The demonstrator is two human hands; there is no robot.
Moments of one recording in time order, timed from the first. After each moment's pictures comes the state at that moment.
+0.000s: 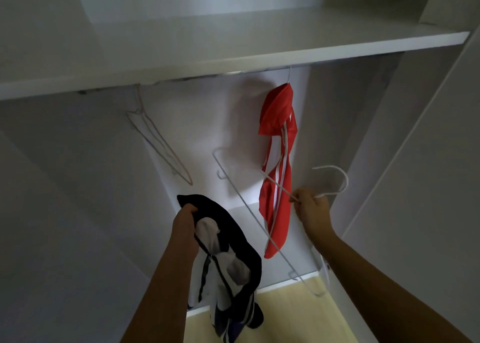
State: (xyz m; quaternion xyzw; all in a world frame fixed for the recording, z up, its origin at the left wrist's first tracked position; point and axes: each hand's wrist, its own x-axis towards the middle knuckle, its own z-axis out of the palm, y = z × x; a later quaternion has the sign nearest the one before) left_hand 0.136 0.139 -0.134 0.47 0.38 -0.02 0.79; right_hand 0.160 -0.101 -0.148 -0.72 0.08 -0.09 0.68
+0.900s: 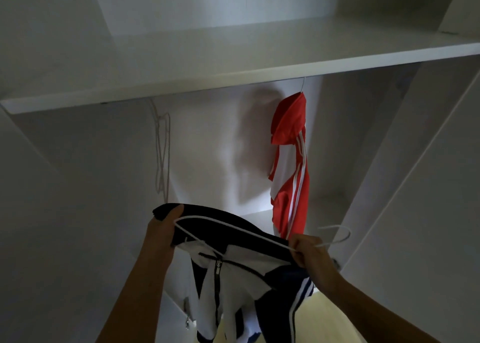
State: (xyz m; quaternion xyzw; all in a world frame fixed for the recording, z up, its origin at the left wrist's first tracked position) left_hand 0.129 0.208 -0.130 0.60 0.32 0.07 0.73; right_hand 0.114 -0.087 -0.180 -0.68 0.00 0.08 0.73
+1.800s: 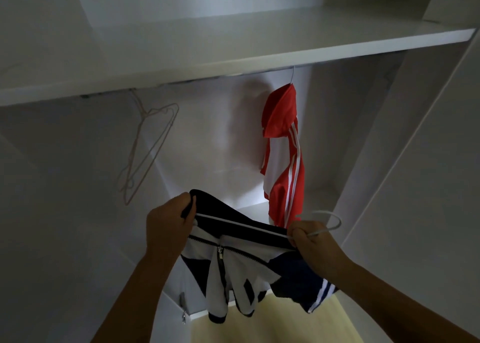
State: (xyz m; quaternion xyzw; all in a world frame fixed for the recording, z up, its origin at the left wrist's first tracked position) left_hand 0.114 0.187 -0.116 0.89 -0.14 0.31 0.29; right_hand 0.094 -0.101 -0.131 -0.88 -0.04 0.04 0.48
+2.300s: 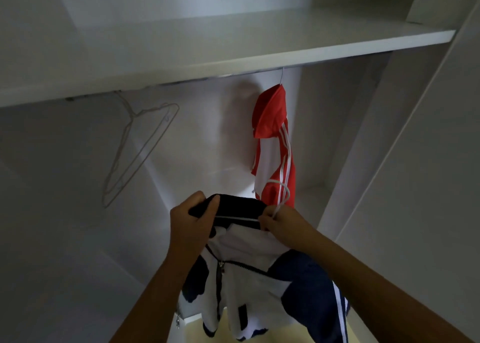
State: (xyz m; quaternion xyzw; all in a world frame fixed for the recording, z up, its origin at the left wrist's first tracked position) left_hand 0.120 0.127 -0.113 0.78 -0.05 0.24 0.58; right_hand 0.144 -0.074 -0.134 -0.89 -0.08 0.12 0.43
